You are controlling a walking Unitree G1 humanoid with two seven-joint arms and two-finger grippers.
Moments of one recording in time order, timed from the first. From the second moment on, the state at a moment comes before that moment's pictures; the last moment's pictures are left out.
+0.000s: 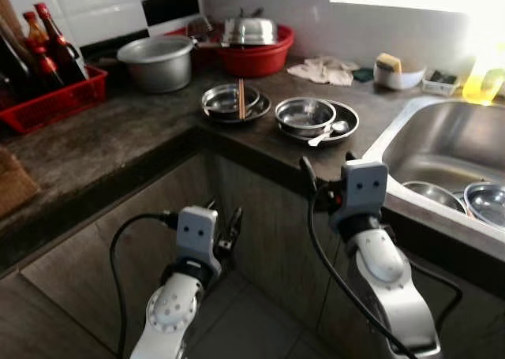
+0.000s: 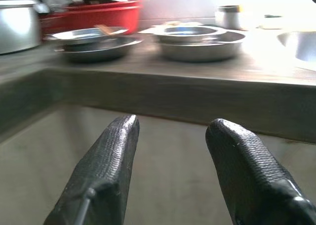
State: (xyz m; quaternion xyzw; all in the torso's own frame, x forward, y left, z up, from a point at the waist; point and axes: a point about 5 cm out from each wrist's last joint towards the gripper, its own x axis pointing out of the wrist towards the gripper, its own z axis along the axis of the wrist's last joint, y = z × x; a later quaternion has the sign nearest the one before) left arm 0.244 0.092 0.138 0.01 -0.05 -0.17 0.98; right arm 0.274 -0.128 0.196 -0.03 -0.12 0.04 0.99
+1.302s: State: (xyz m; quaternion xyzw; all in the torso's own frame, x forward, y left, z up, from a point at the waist) left arm 0.228 0.093 0.119 0.01 -0.01 -0.18 0.98; right arm 0.284 -0.128 0.201 -0.05 -0.13 0.11 0.98
